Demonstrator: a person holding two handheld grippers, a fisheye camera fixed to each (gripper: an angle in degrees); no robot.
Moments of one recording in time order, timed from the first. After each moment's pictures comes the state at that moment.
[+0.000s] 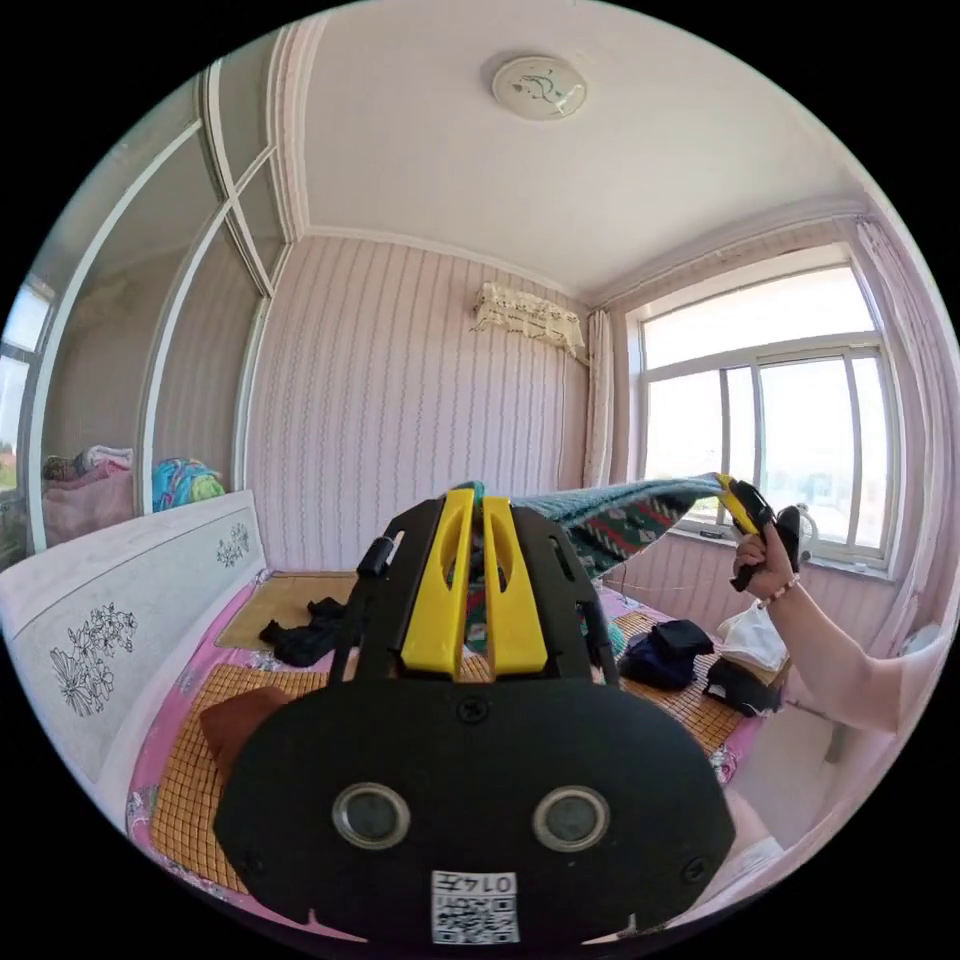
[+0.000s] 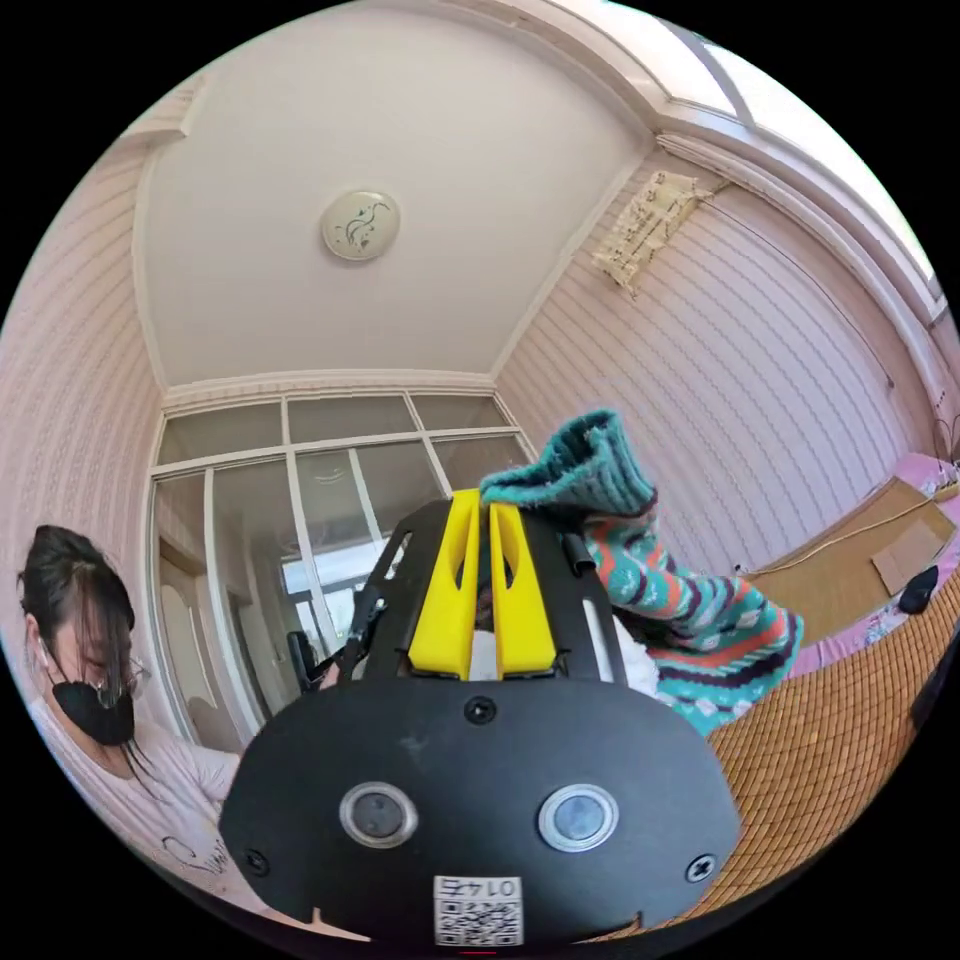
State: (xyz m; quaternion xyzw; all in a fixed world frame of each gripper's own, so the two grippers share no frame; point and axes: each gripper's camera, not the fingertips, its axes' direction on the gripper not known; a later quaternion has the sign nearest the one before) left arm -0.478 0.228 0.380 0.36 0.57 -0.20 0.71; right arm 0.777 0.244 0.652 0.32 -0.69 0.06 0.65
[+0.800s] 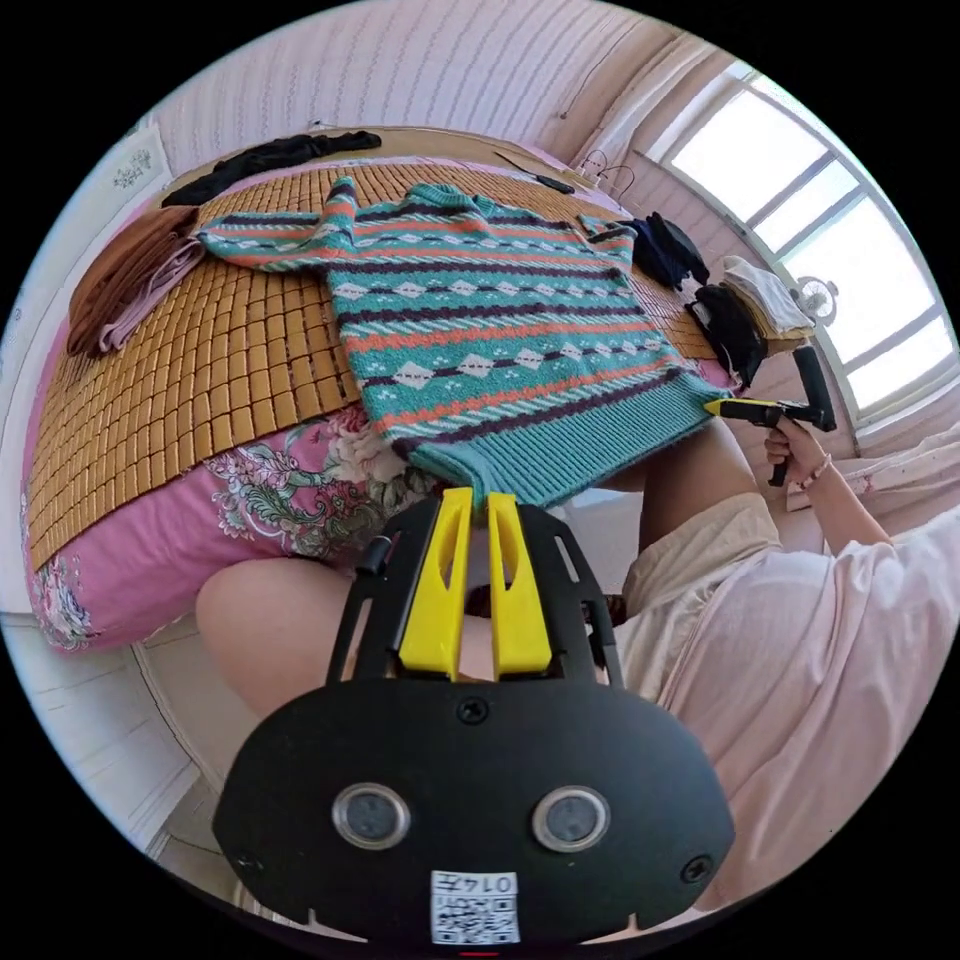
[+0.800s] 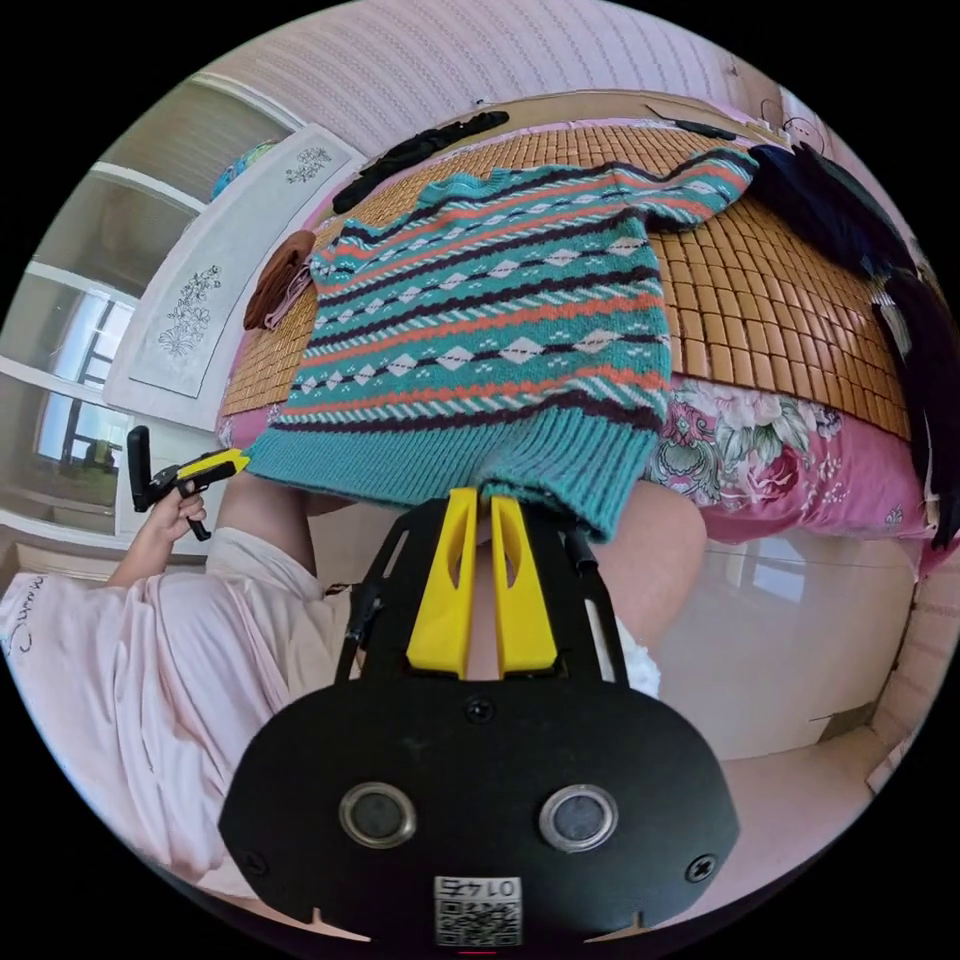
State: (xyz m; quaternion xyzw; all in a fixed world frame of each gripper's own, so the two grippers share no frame) left arm -0.042 0.490 0.463 -0.13 0.67 0.12 0.72; right arm 0.717 0.579 0.814 -0.28 -0.38 -0.11 0.87
